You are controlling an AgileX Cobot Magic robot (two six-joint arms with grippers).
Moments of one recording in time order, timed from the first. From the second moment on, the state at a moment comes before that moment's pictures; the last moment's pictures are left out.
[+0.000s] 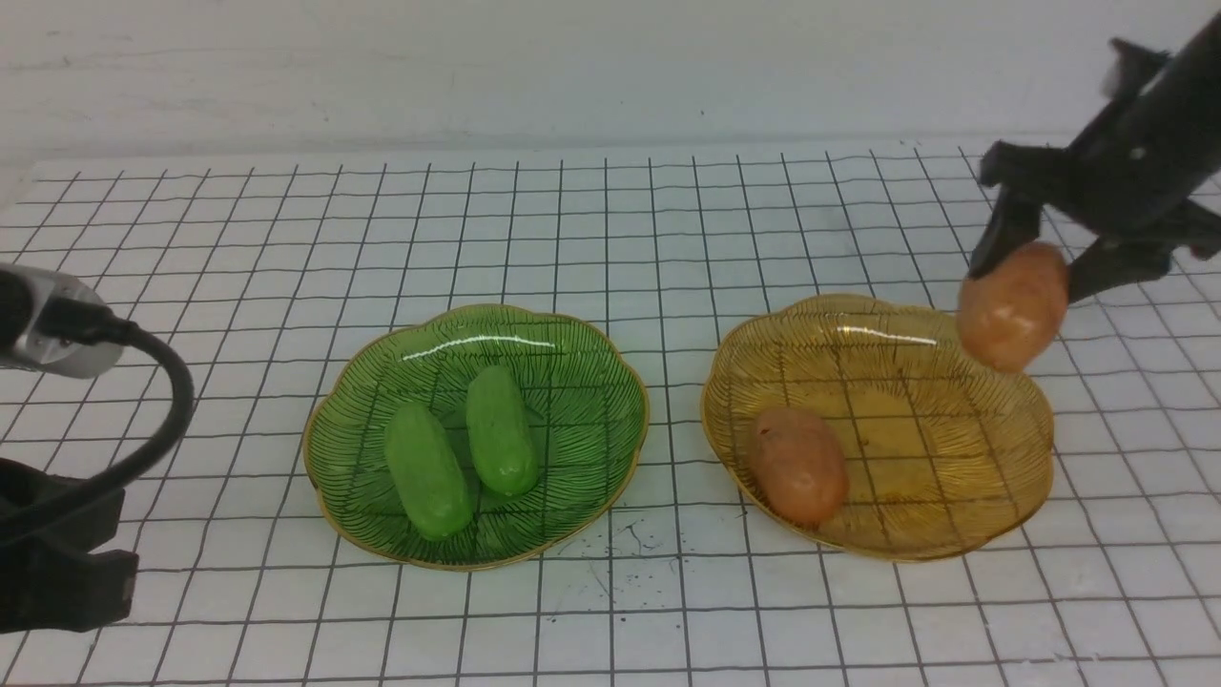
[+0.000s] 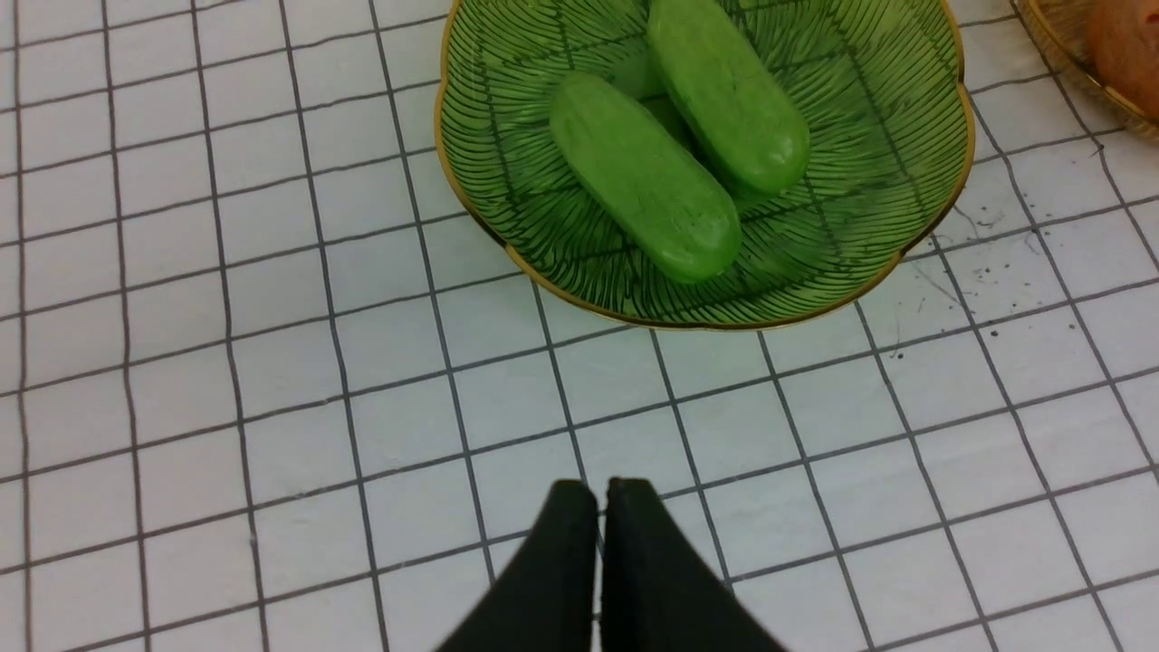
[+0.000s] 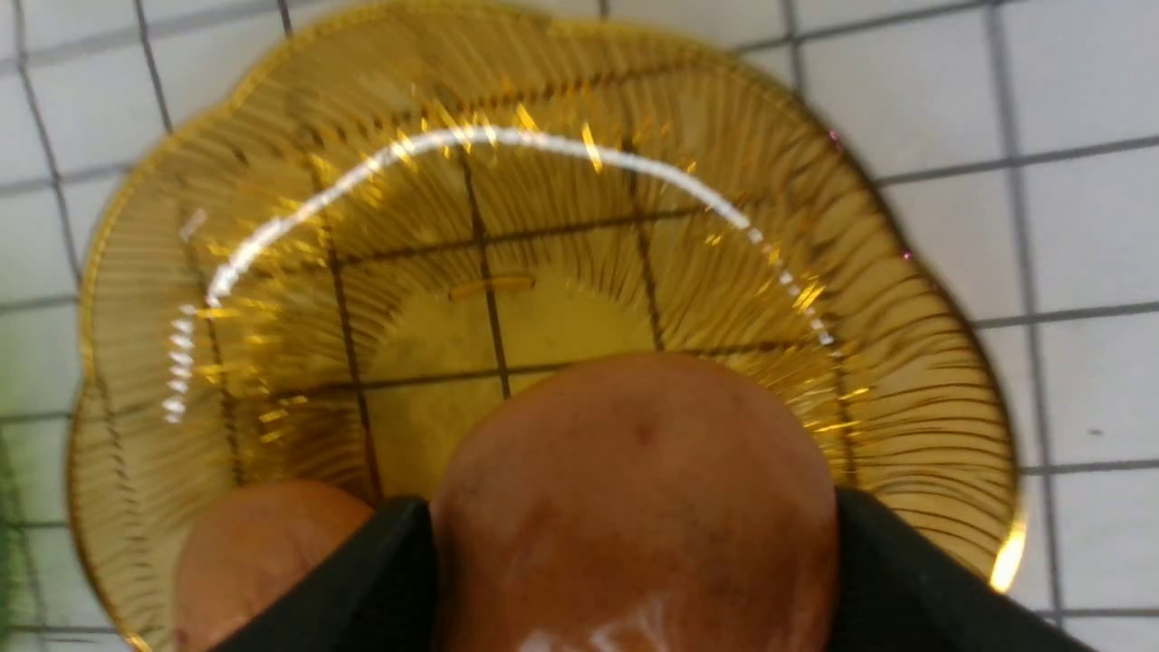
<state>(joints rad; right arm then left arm) 0.09 2.00 -1.73 0.22 1.23 0.15 -0.34 0.75 -0.85 0.11 0.98 -0.14</state>
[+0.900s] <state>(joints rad) 0.13 1.53 -1.73 0.32 1.25 0.00 -0.34 0.75 -0.85 0.13 1.02 -0.14</state>
